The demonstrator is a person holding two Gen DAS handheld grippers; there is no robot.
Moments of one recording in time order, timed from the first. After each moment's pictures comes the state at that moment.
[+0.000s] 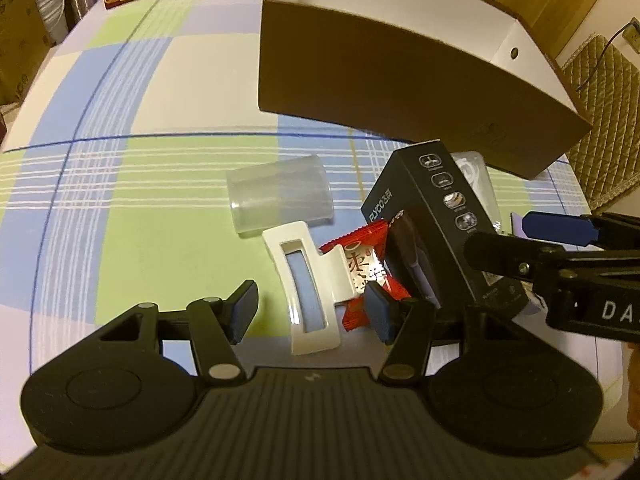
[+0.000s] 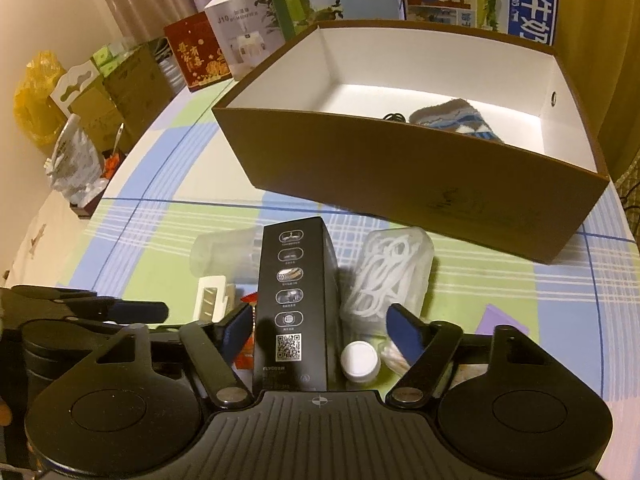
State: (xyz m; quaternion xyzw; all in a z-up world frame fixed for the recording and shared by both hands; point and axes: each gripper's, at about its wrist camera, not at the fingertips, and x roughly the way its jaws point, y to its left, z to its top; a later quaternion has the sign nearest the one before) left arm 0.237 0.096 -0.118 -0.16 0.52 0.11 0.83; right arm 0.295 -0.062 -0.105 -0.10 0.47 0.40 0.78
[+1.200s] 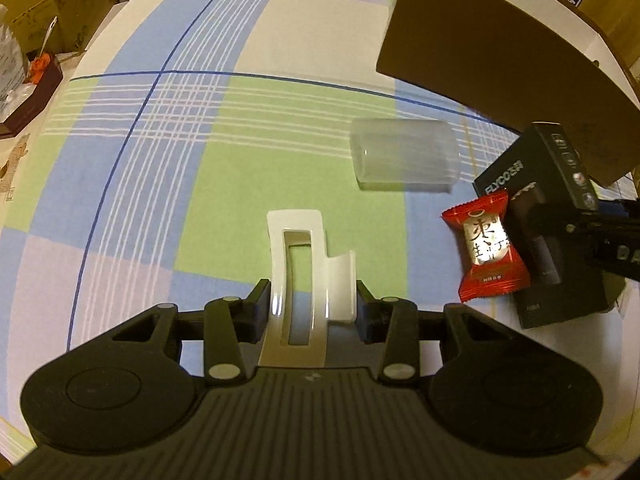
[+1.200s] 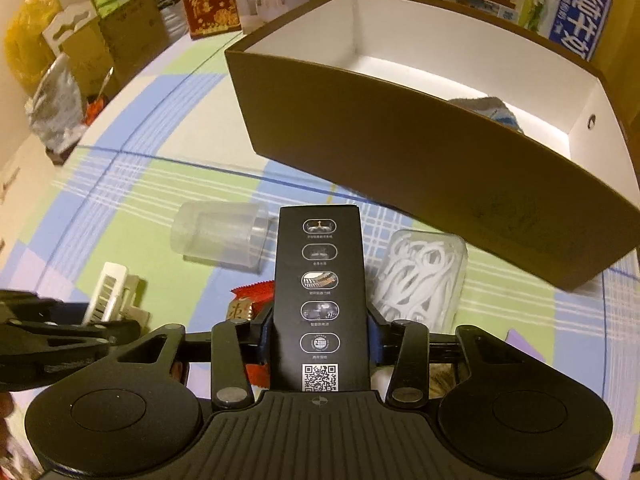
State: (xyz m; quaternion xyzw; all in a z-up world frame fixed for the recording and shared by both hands) left arm 0.195 0.142 -0.145 -0.19 0.54 0.19 0.80; right arm 0.288 -0.014 -0.135 -0.19 0.47 0.39 0.77
